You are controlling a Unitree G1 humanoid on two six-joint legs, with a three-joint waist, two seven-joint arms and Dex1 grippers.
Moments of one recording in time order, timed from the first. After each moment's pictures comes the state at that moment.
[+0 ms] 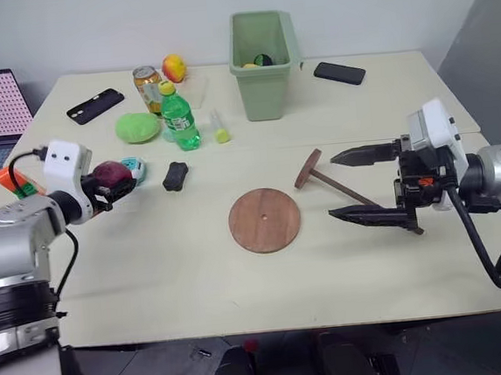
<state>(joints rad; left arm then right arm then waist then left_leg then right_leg) -0.57 0.75 0.28 0.30 -0.21 0.73 -0.57 -0.52 -0.93 -0.09 -0.53 0.84 0.79 0.94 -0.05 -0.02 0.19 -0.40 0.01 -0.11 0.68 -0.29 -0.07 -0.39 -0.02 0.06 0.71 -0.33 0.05</state>
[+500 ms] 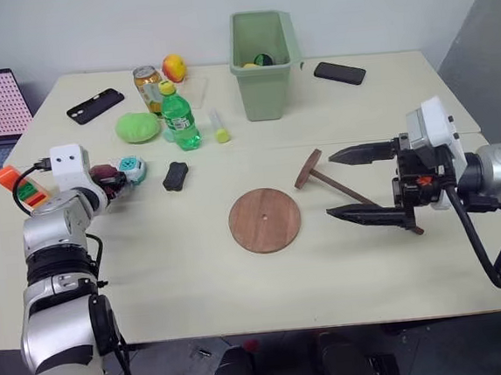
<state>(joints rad) -0.83 0.66 0.31 0.81 -0.15 0.51 -0.29 -0.52 -0.93 -0.10 -0.54 0.85 0.80 0.92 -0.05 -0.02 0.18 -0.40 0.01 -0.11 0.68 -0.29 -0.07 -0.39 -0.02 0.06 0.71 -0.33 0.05</state>
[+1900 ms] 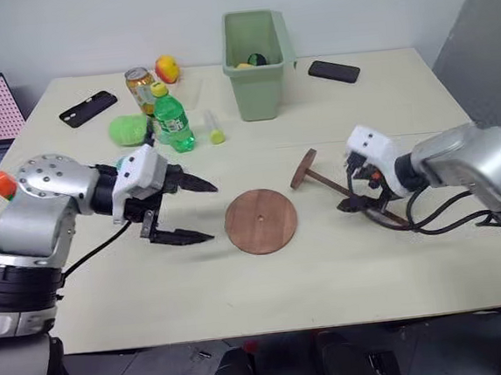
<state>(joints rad) -0.65 0.93 -0.08 0.03 -0.44 0.29 -1.60 -0.97 -0.90 0.55 -0.13 0.46 1.29 0.74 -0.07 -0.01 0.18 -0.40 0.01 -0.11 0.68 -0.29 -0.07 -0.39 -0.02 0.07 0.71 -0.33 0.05</state>
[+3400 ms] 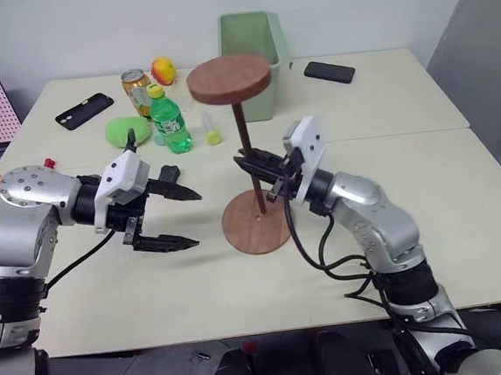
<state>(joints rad) -0.57 0.99 -0.02 0.05 -0.44 0.33 -1.60 -0.58 -0.08 0.20 -0.15 0.24 0.38 0.59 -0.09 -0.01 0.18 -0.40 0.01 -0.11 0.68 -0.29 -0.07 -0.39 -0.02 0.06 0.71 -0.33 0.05</state>
